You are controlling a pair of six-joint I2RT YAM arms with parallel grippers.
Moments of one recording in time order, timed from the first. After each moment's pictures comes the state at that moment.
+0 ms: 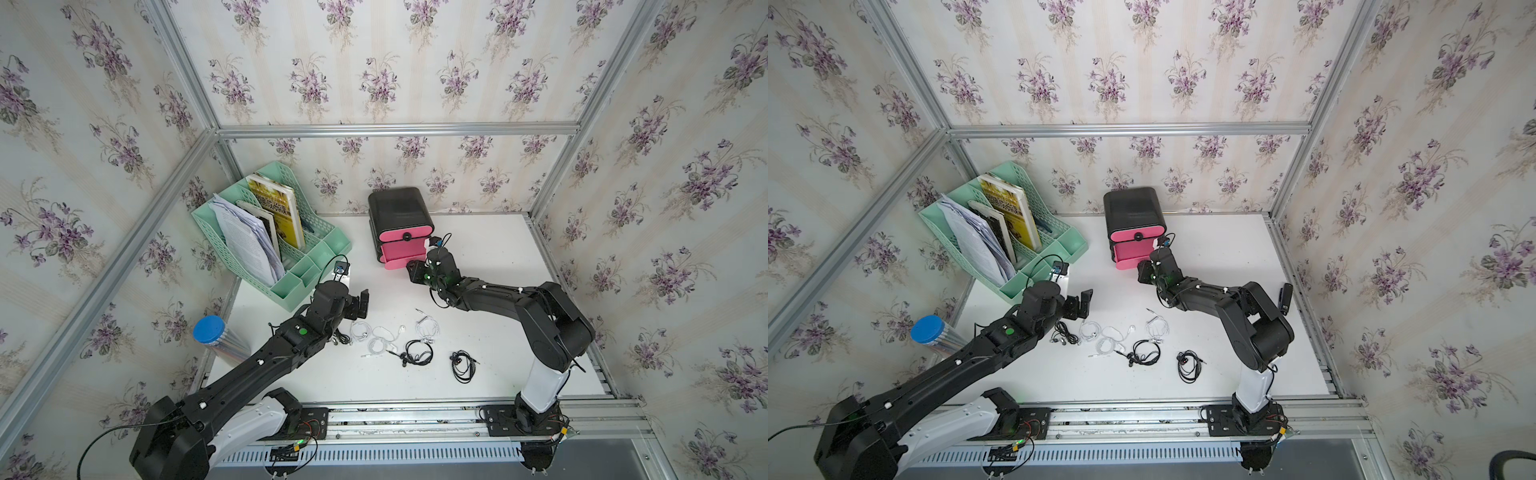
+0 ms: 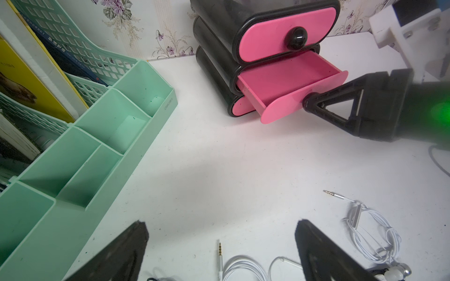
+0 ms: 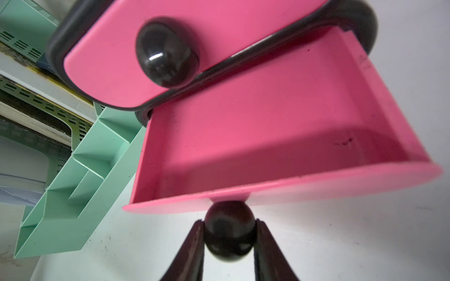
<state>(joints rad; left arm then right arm) -0.61 1.02 0.64 -0.17 -0.31 -0.24 0.61 1.79 0.97 0.26 0.02 0.64</state>
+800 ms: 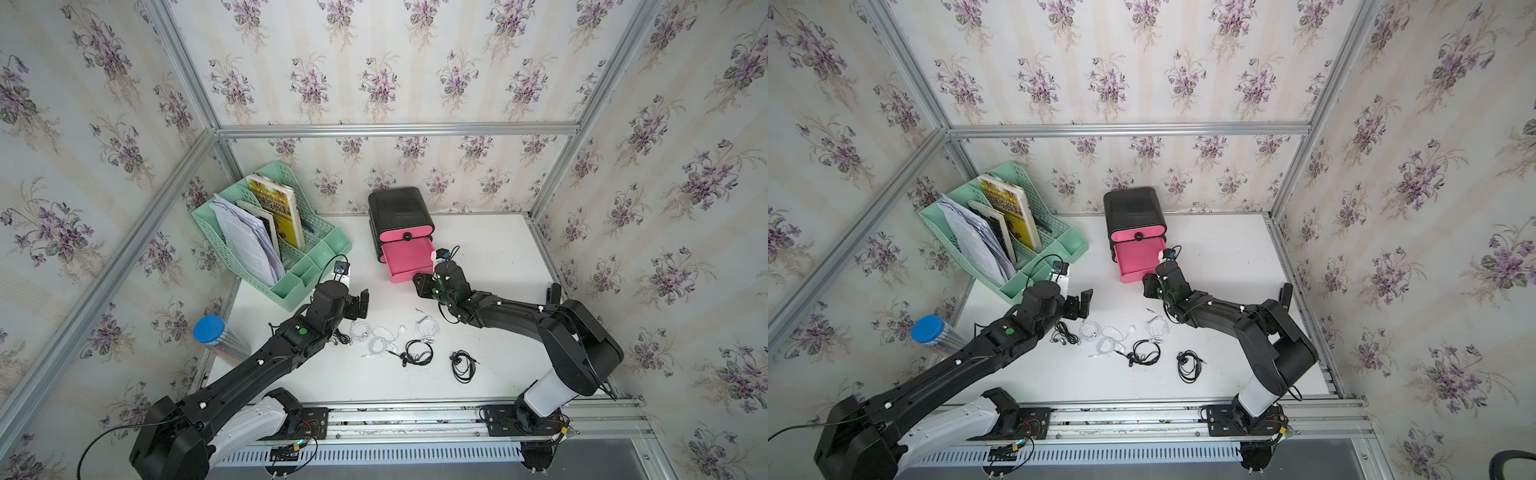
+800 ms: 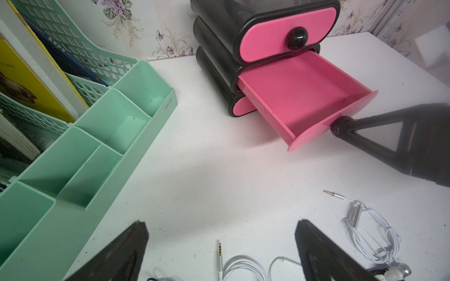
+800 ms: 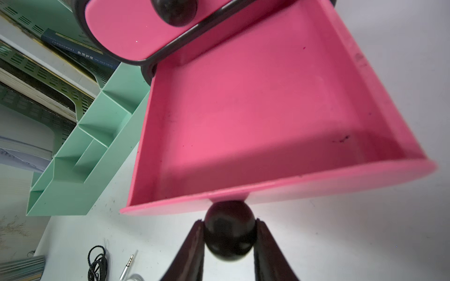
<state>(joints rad) -0.61 1.02 0.64 -0.17 -0.31 -0.24 0.65 1.62 0.79 0.23 0.04 0.65</state>
